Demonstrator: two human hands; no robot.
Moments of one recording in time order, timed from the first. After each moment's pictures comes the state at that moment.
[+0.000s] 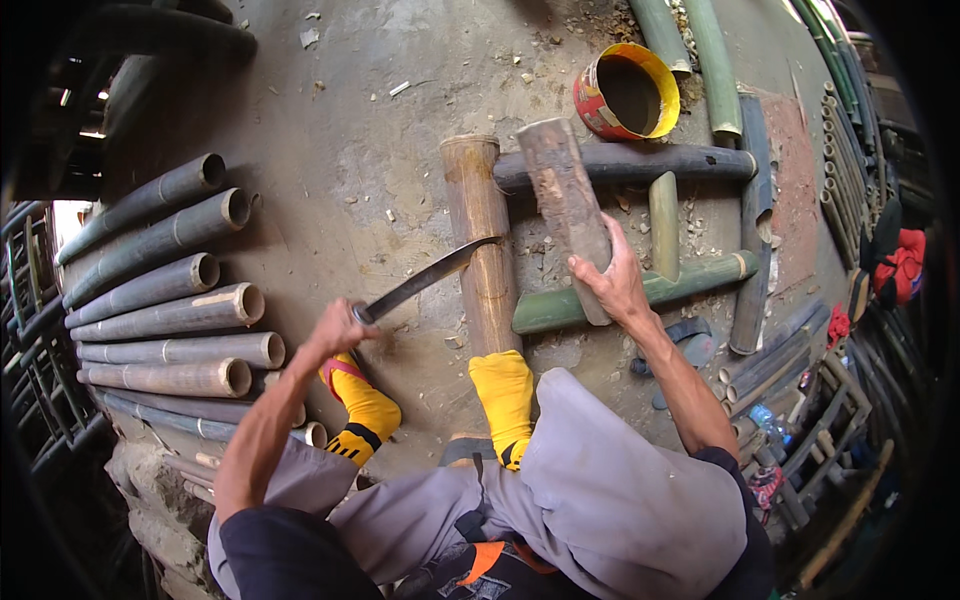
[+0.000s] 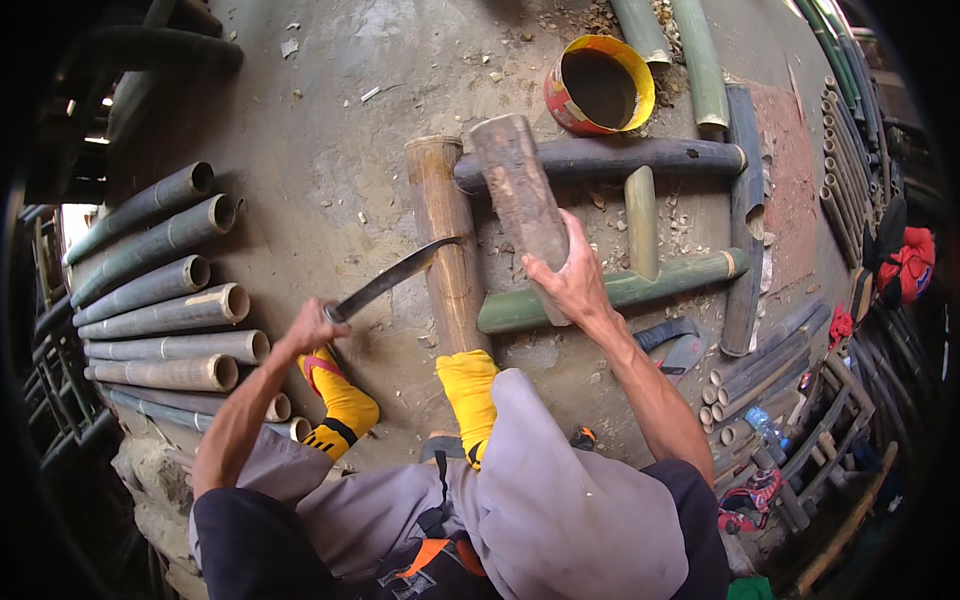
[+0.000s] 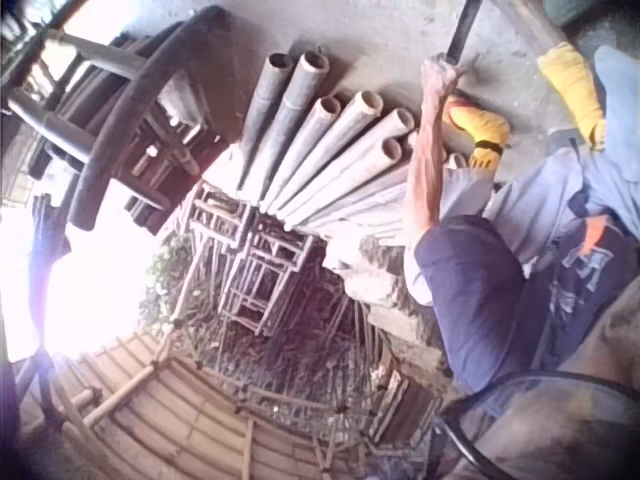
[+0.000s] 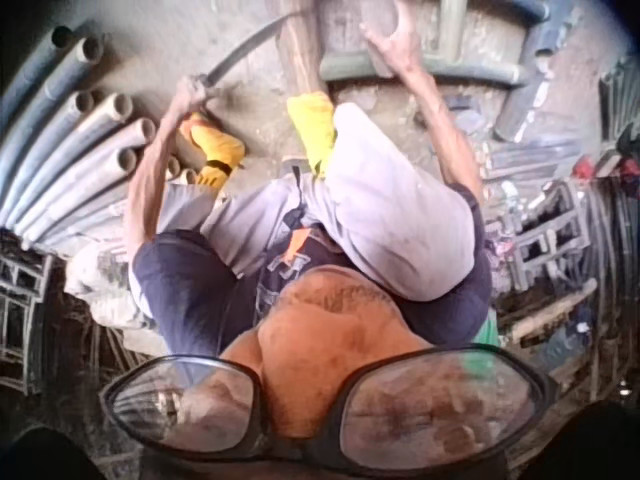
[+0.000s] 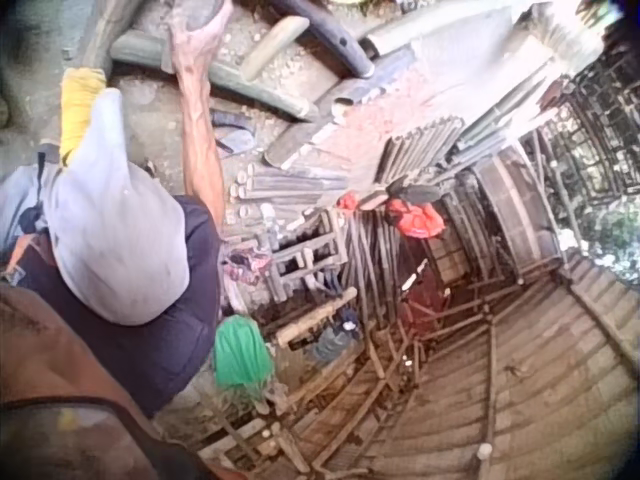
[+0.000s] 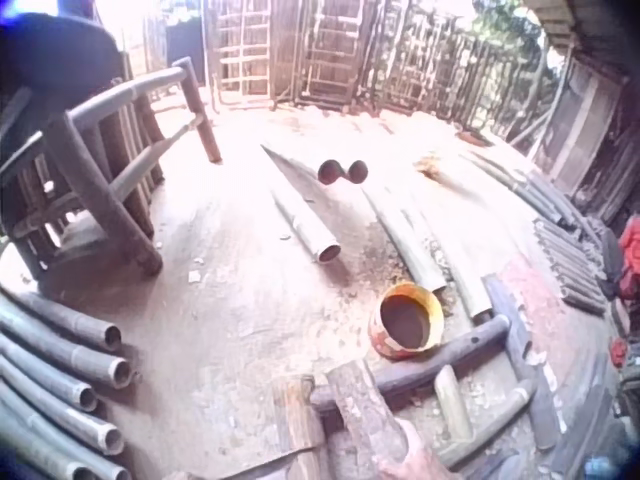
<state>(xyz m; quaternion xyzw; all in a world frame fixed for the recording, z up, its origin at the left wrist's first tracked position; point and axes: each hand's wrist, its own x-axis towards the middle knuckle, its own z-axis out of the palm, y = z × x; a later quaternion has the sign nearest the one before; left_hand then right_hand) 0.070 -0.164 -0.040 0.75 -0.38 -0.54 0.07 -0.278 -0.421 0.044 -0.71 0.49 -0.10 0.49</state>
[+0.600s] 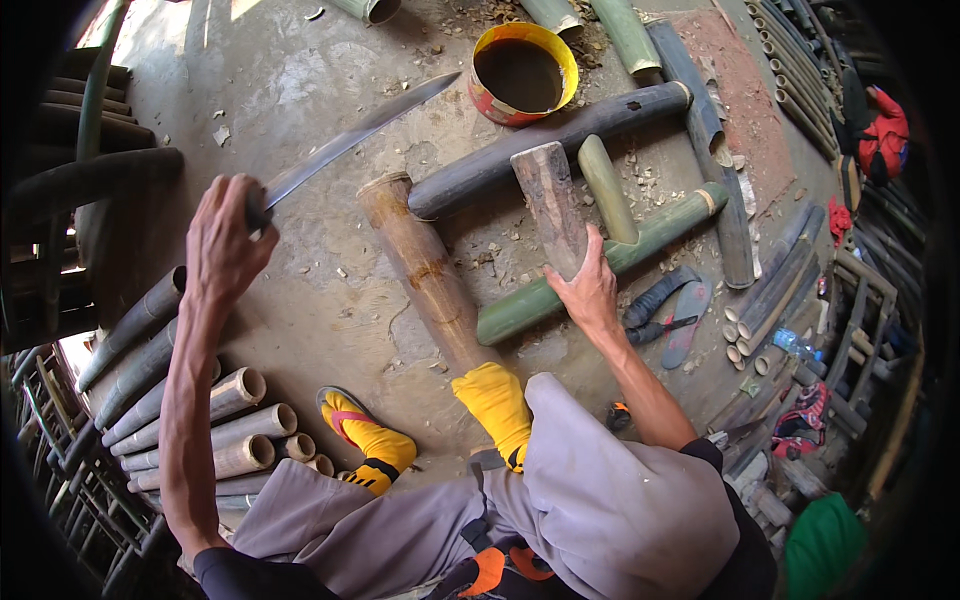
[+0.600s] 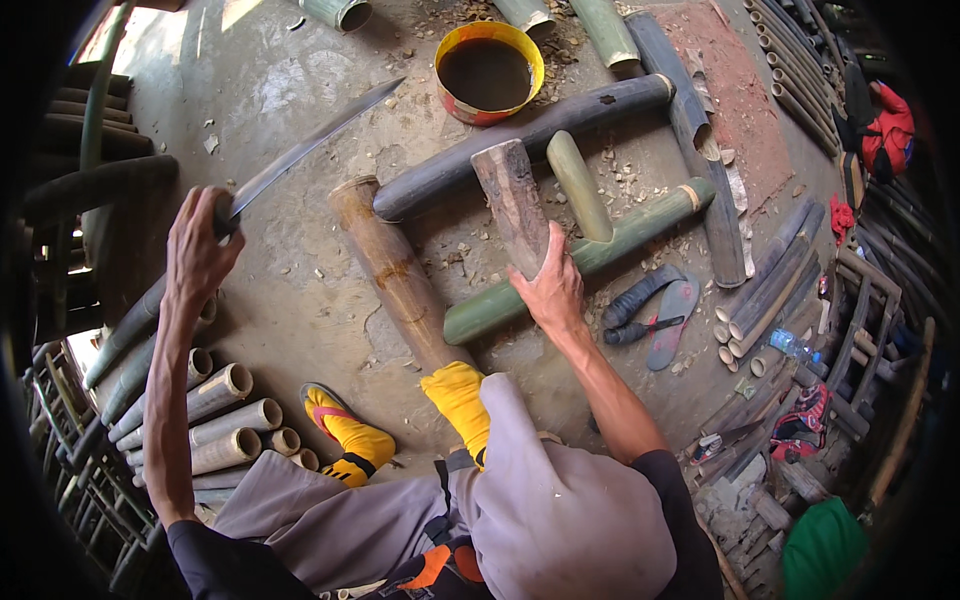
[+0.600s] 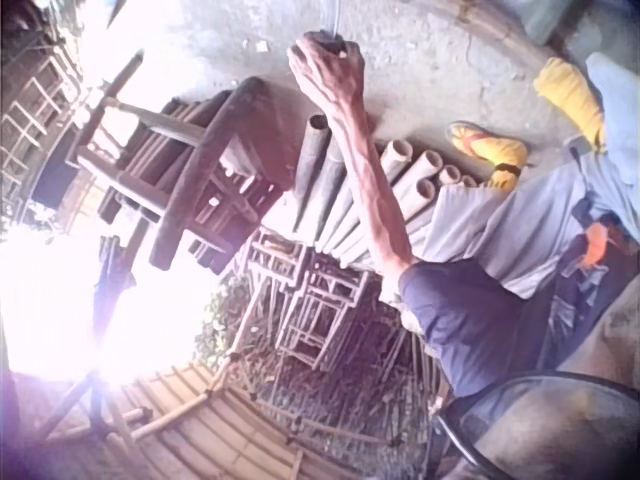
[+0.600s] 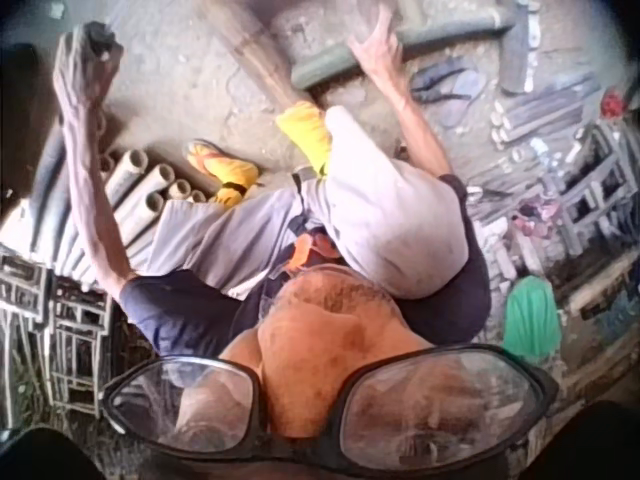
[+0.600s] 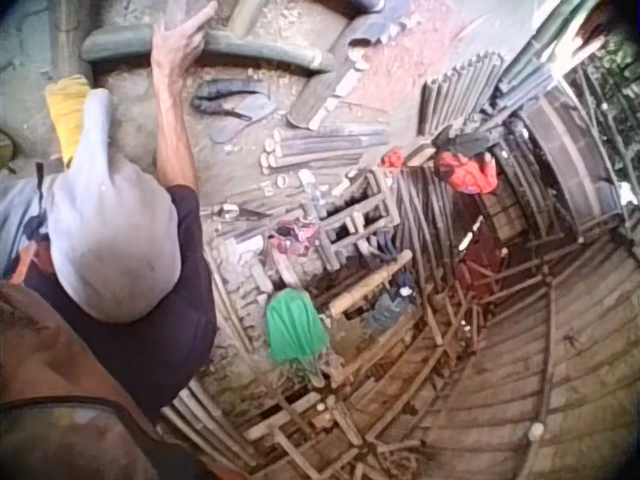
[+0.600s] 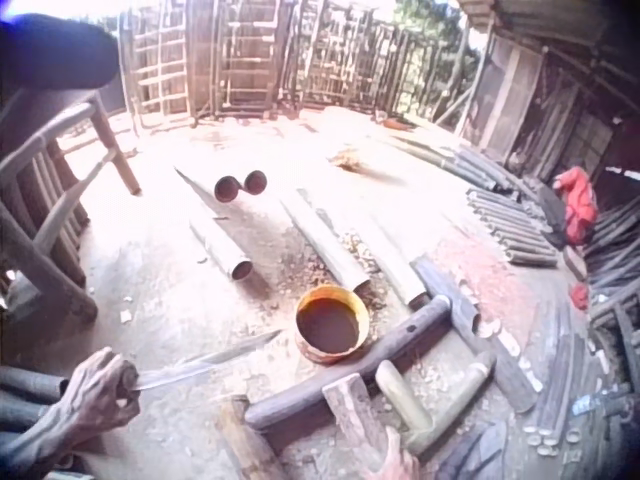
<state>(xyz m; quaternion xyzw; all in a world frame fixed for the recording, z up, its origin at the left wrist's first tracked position) 0.097 -0.403 0.130 0.67 -0.73 -0.07 0.10 -0.329 -0.380 0.021 -0.67 0.68 -0.09 0.29</state>
